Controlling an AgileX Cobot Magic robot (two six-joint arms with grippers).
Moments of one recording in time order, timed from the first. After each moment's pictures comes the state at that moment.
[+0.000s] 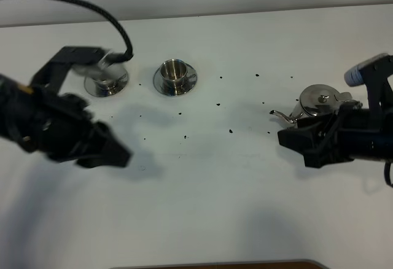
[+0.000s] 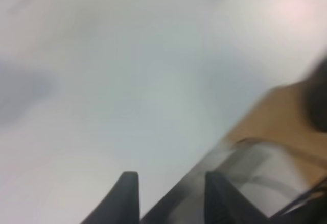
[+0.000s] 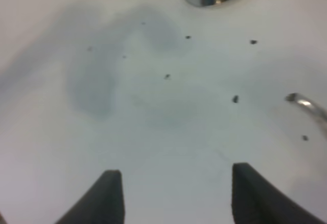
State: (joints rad) left arm -0.26 1.32 -0.93 -0.44 0.97 0.36; right arm 0.33 1.41 -0.53 1.58 0.60 -1.63
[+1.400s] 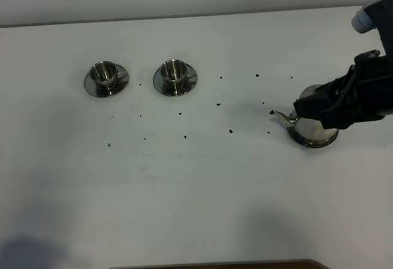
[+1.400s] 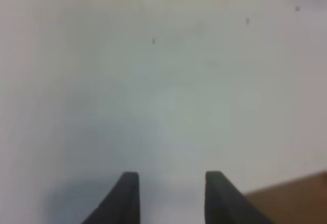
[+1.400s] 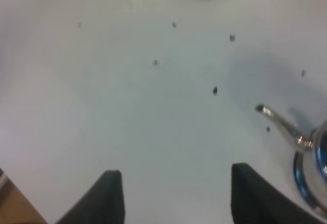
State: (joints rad) left arm -0.26 0.01 -0.46 0.00 1.06 -0.07; right arm 0.33 1.28 -0.86 0.83 0.74 -0.86
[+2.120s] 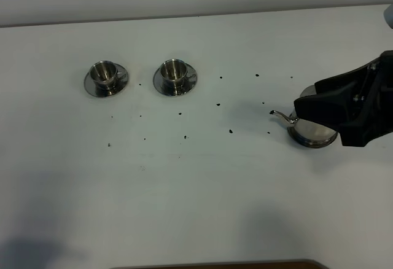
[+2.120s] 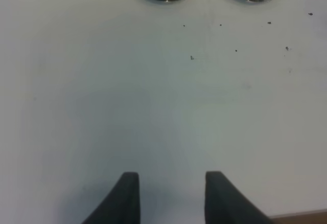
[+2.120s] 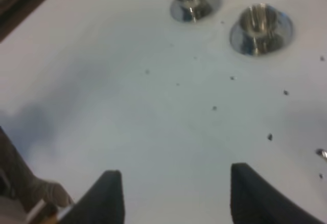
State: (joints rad) left arm -0.11 0.00 -0.46 0.00 1.06 -0.07; right arm 0.33 1.09 -0.79 1.00 0.80 -0.97
